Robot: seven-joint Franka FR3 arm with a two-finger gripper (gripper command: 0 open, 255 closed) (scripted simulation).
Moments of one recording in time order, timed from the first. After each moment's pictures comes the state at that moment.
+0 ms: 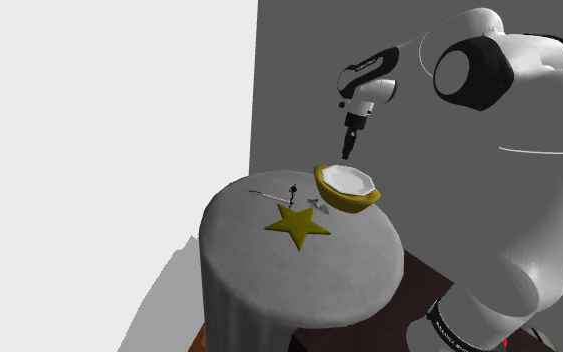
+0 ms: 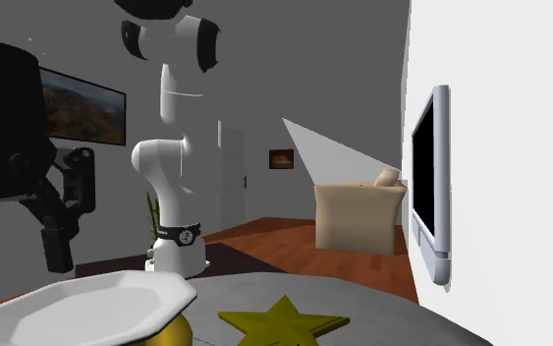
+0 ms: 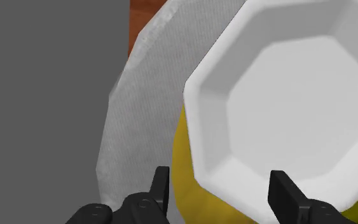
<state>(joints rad) -0.23 0.39 -0.33 -1.73 0.23 1.96 -1.25</state>
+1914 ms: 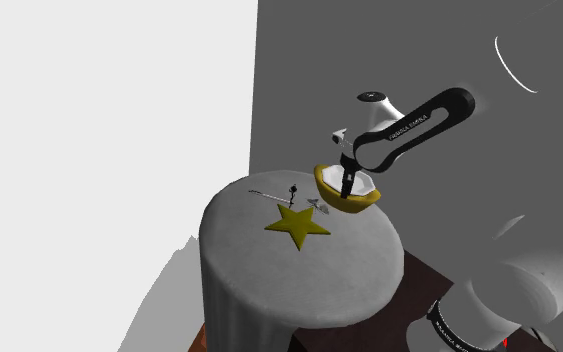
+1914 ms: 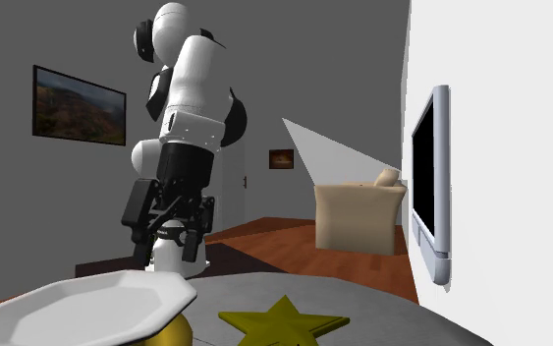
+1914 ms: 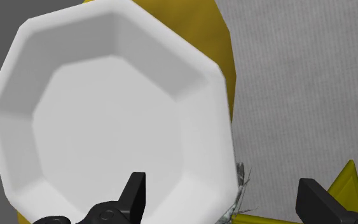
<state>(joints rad) -0.08 -0.16 -0.21 -2.62 -0.41 2.57 -0.53</state>
